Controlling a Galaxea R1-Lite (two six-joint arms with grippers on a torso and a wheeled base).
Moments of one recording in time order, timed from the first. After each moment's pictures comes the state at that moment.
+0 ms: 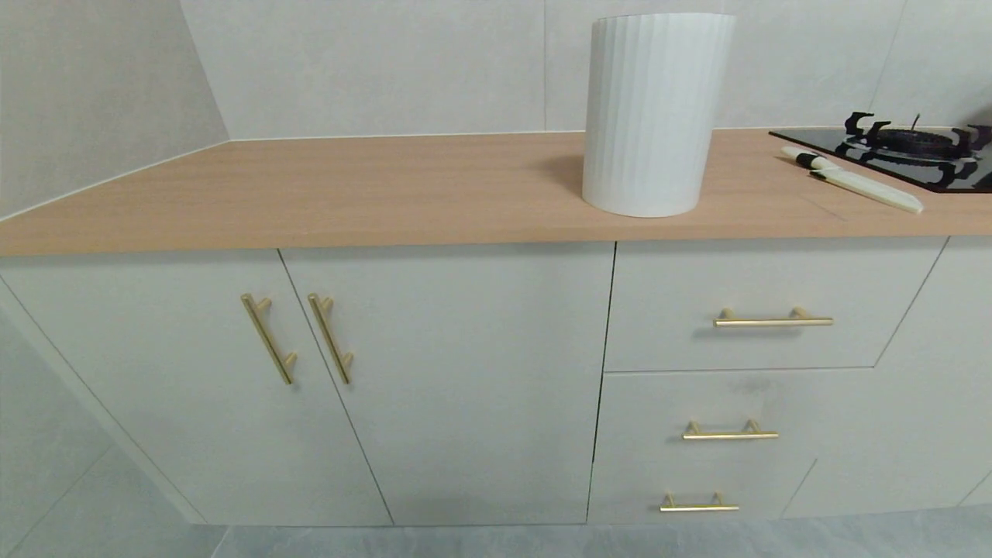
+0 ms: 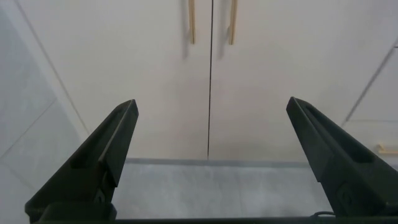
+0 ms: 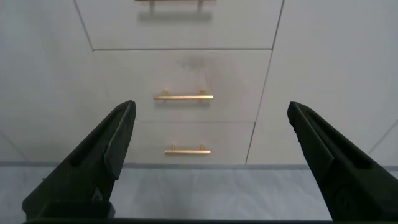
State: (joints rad) left arm 0.00 0.00 0.00 0.00 0.03 -0.01; right arm 0.00 0.00 0.00 0.00 0.01 0.00
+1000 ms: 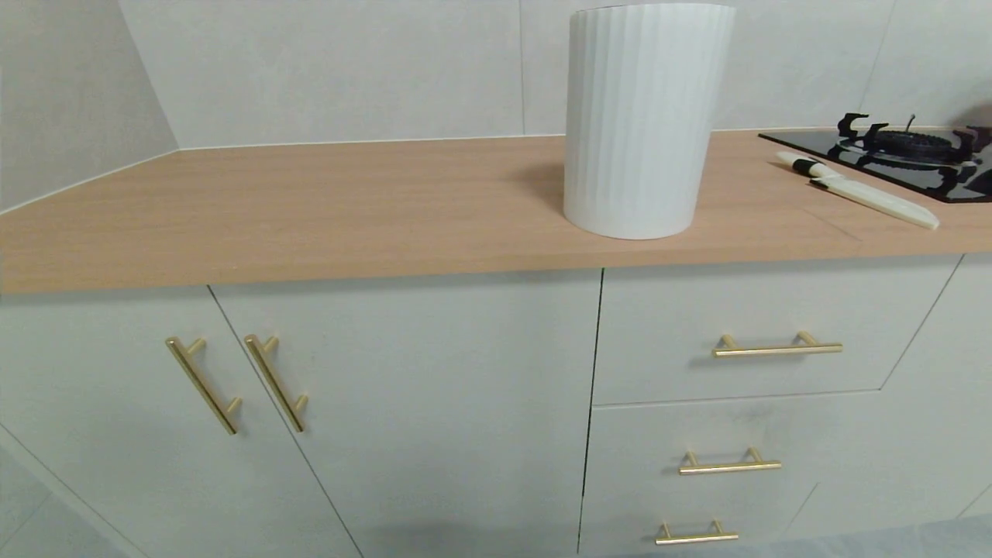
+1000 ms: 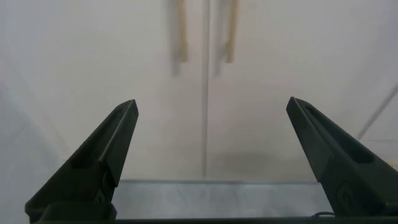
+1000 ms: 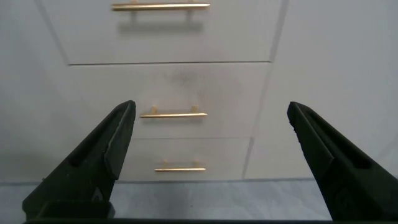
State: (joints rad) left arm 0.00 0.00 0.00 0.00 0.03 -0.01; right arm 0.00 0.00 0.00 0.00 0.01 0.00
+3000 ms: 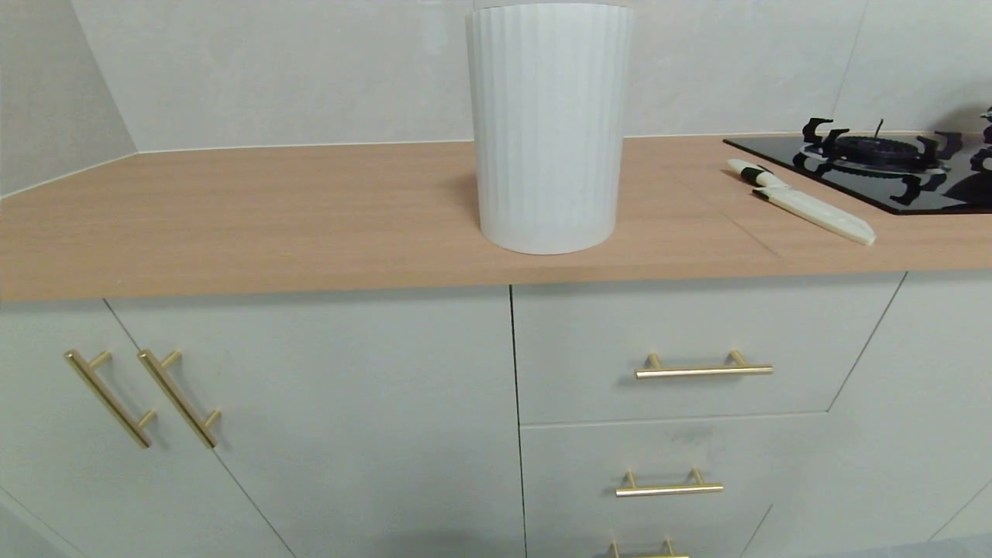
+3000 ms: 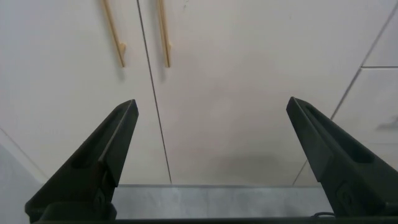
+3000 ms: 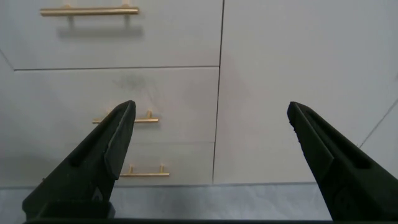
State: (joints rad) left arm 0.00 0.00 0.00 0.00 0.03 -0.01; right arm 0.00 0.00 0.00 0.00 0.01 0.00
